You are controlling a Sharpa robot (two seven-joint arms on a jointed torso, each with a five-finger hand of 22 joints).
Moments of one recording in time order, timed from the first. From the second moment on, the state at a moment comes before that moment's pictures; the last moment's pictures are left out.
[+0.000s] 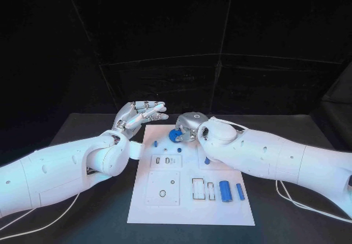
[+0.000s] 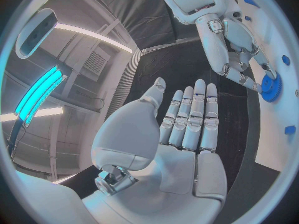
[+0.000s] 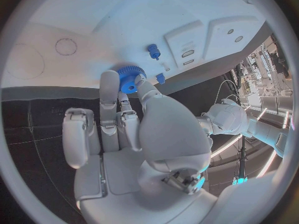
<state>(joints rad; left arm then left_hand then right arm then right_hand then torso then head) 1.22 -0.80 -0.09 1.48 0.00 -0.31 0.65 1.27 0.07 0.05 -0.06 0.05 0.96 0.23 0.10 0.07 1.04 0.17 0.11 0.07 1.09 0.13 0.17 0.10 0.18 0.85 0.24 0.27 0.10 1.23 -0.37 -0.07 1.14 -1.66 -0.27 -0.27 1.34 0.01 0.13 0.03 0.10 0.98 0.15 0.09 0.07 1.46 0.06 1.45 1.31 1.44 -0.03 0.78 0.47 0.03 1.46 0.08 1.53 1.31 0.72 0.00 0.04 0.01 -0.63</state>
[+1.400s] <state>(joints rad) 1.22 -0.81 -0.09 1.48 0.00 -0.31 0.64 1.27 0.07 0.05 -0.06 0.05 0.96 0.23 0.10 0.07 1.04 0.17 0.11 0.07 1.09 0.13 0.17 0.10 0.18 0.85 0.25 0.27 0.09 1.24 -0.86 -0.07 1.37 -1.23 -0.32 0.06 1.37 -0.07 0.03 0.08 0.25 0.89 0.17 0.07 0.07 1.35 0.07 1.28 1.30 1.44 -0.01 0.78 0.47 0.01 1.47 0.10 1.56 1.31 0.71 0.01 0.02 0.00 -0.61</state>
